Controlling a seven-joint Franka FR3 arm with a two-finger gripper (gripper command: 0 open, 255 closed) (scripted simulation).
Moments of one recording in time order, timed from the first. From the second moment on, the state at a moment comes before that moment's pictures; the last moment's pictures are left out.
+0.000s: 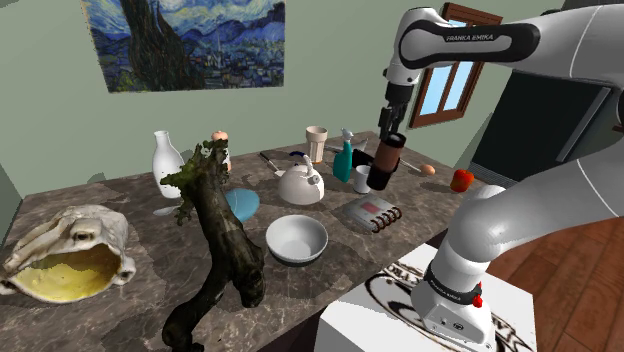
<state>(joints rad) -0.12 -0.67 -0.27 -2.33 -0.18 1.68 -0.25</state>
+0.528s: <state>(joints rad) -0.12 -0.68 -0.28 -2.44 -0.20 1.79 -0.24</state>
